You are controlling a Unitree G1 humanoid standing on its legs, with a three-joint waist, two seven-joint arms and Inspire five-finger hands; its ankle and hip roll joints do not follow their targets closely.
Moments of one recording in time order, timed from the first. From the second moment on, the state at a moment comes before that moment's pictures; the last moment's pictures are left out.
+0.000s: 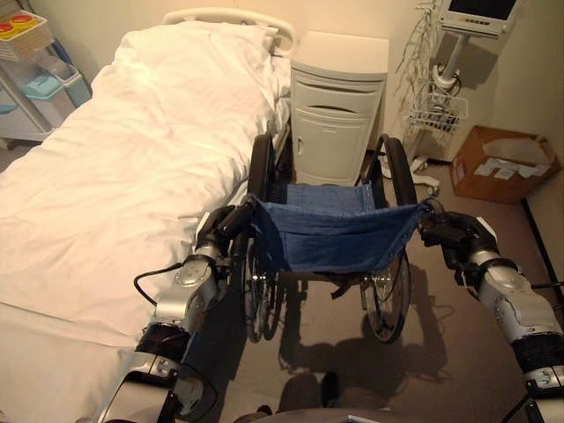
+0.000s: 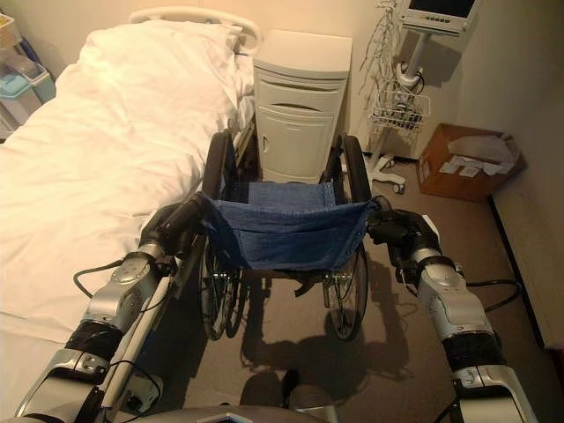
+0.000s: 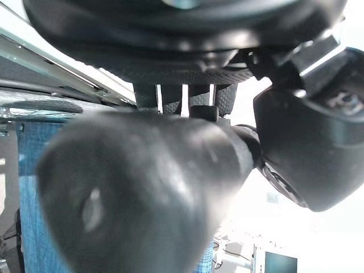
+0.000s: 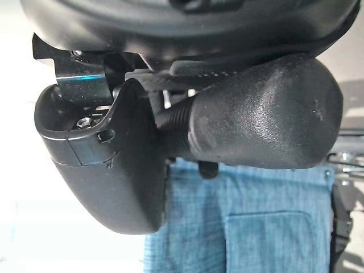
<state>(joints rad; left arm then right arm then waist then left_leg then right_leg) -0.32 0.43 -0.16 0.37 -0.51 0.17 0.14 -0.24 -0.67 0.08 0.32 0.56 0.26 -0.10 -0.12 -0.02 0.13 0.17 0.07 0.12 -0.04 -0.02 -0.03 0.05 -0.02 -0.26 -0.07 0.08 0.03</state>
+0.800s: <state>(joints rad) -0.27 0.42 -0.15 0.41 -0.52 0.17 0.15 -0.25 -0.67 0.08 0.33 0.55 0.27 -0.10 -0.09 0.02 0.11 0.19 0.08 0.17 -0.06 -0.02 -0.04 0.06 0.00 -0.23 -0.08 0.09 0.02</state>
